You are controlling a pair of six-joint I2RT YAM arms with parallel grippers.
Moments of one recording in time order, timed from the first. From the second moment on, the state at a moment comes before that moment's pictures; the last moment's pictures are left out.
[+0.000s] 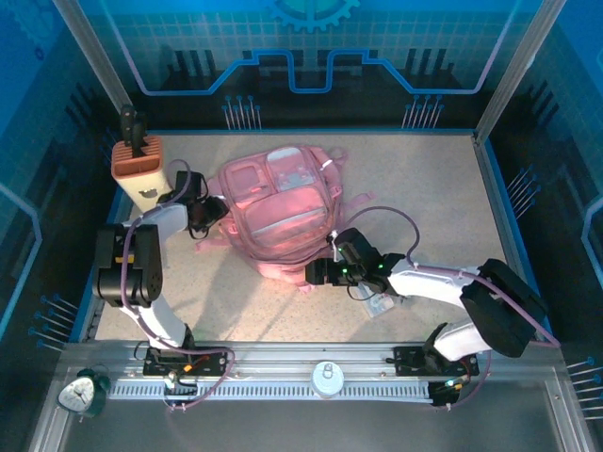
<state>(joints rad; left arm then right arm) 0.05 1.72 0.97 -0.26 0.16 -0.69 0.79 1.44 0.63 -0.03 -0.23 0.76</state>
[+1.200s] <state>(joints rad) -0.35 1.60 0.91 -0.16 0.10 -1.21 0.36 1.46 1.03 -0.33 -0.12 0.39</state>
